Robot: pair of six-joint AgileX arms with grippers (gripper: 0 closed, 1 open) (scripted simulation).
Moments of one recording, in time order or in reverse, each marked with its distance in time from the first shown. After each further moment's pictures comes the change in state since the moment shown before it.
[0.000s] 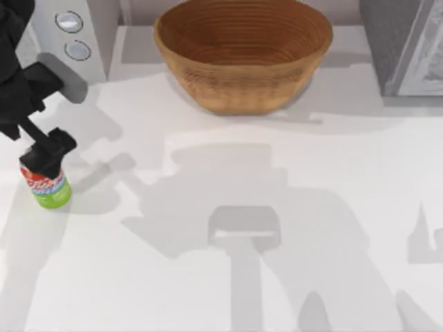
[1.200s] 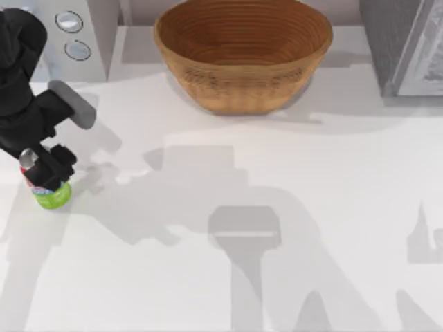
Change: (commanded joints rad) left arm 0.000 0.039 -0.124 0.163 0.000 0.000; right arm 0.000 0.000 0.000 0.000 0.000 0.000
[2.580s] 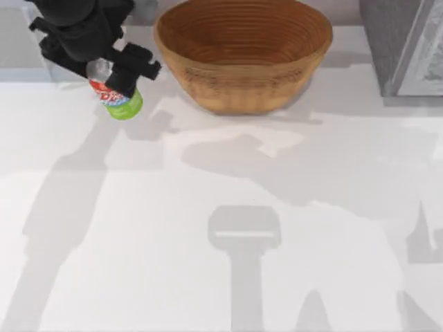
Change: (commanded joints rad) left arm -0.215 0.043 0.457 -0.168 0.058 -0.467; right arm 0.000 0.000 0.000 0.000 0.000 0.000
